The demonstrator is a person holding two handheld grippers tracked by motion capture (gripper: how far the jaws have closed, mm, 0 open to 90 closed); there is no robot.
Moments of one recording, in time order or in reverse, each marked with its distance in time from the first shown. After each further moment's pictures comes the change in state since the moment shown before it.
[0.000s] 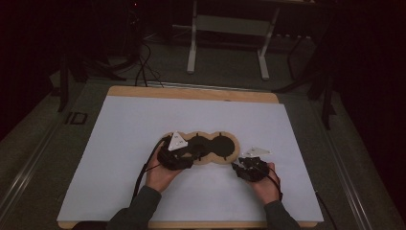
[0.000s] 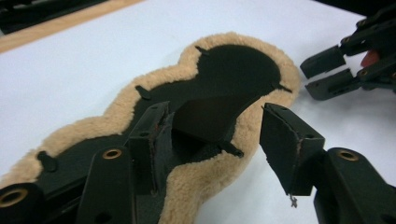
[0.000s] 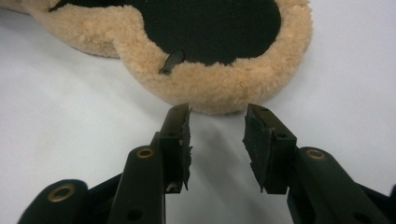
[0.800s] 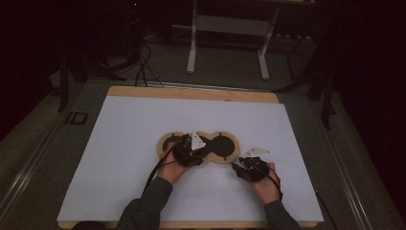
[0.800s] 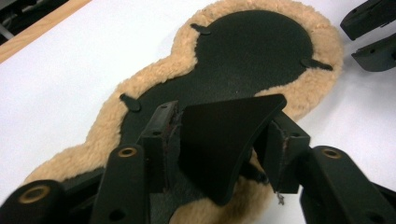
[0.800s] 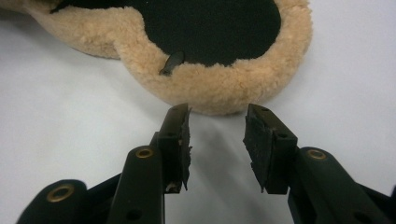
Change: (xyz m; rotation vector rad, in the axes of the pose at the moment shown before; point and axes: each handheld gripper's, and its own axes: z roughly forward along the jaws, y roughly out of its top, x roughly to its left) left arm -0.012 0.014 0.046 0.137 0.078 0.183; right arm 0.000 0.000 0.000 -0.003 0.003 0.003
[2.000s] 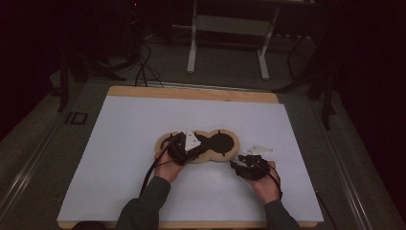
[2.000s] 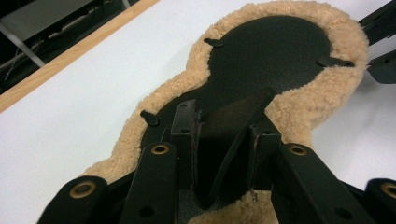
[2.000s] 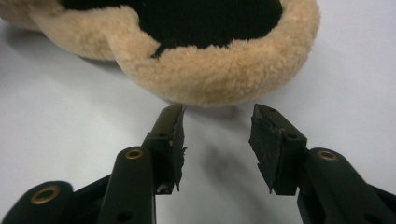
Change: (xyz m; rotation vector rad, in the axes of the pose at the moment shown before) left arm 0.009 -0.004 -0.017 -0.095 0.039 0.007; right arm 0.000 0.008 -0.008 -0.050 0.045 0.035
